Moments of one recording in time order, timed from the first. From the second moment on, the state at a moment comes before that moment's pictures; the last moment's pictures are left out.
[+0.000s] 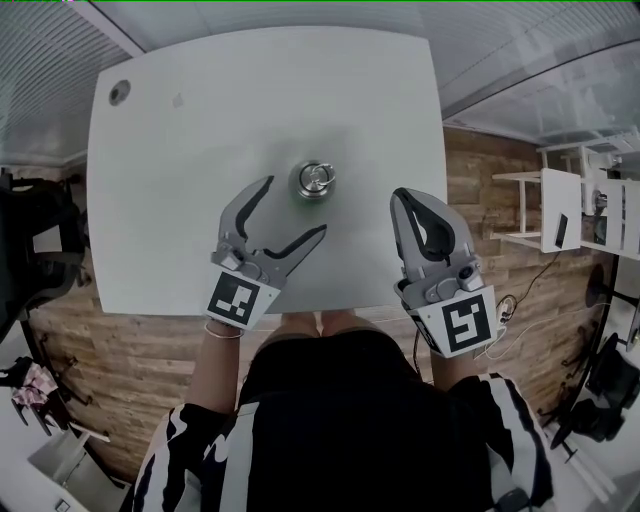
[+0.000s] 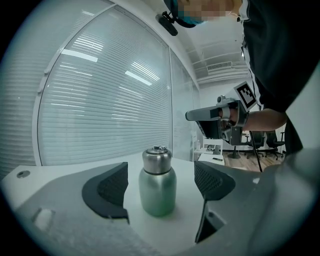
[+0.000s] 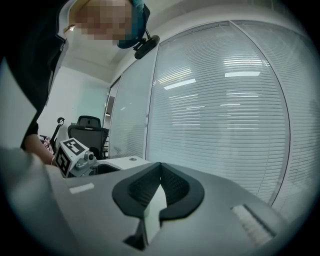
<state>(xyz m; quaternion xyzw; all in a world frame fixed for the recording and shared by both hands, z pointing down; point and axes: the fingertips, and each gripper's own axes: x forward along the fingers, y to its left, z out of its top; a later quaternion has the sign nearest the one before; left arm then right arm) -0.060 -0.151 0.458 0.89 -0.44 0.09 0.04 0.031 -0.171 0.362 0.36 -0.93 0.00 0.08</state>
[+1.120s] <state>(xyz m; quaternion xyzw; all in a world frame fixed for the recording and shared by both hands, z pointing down) -0.042 -0.180 0.504 0.89 -0.42 0.15 0.08 0.026 -0.176 0.360 0.36 -0.93 0.01 0.07</state>
